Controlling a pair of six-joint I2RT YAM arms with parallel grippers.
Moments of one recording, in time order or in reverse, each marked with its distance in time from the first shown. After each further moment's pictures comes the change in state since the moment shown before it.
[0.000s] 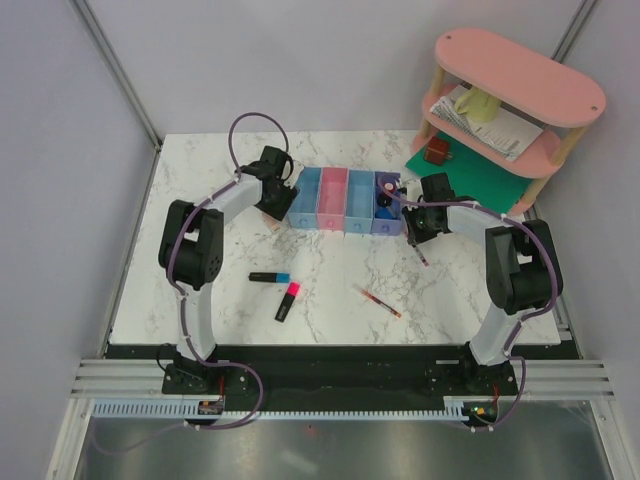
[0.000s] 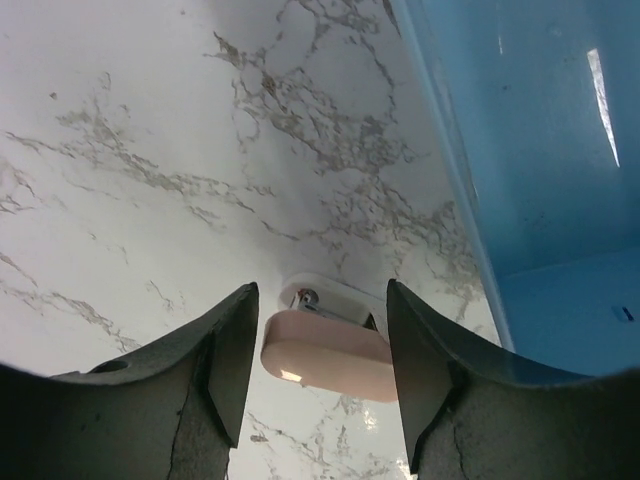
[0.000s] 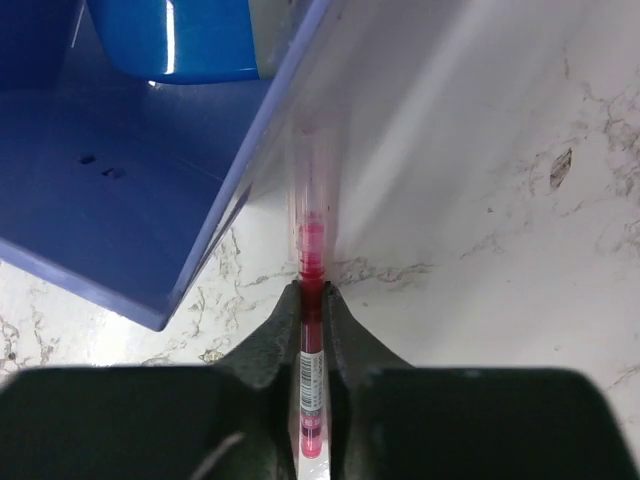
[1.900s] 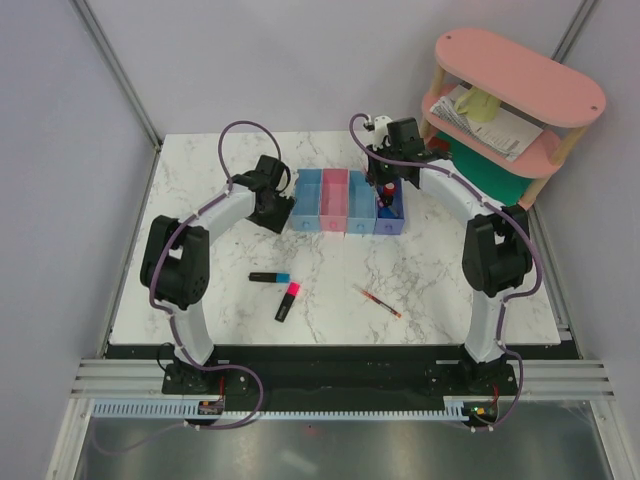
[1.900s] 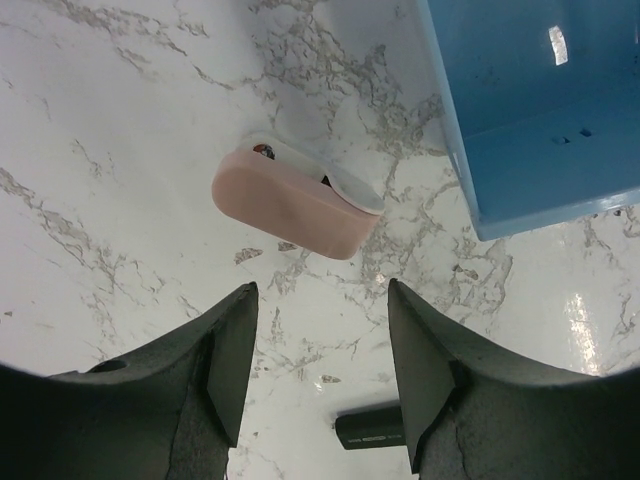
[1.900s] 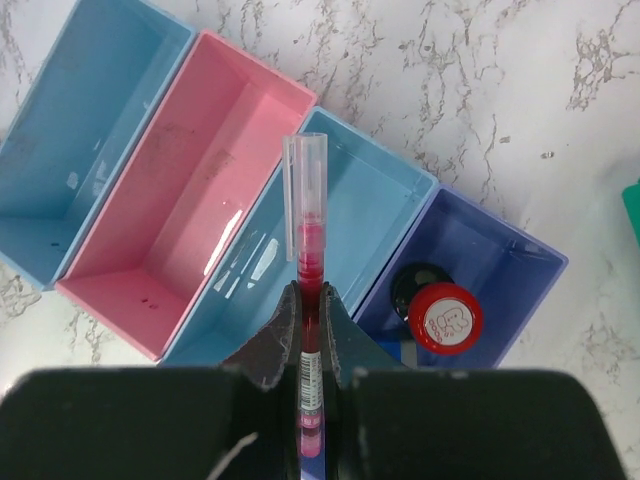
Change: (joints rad) left arm -0.033 -0.207 -0.183 -0.069 0.021 -0.135; right arm 0.154 0.169 0.588 -0.056 -0.018 0.170
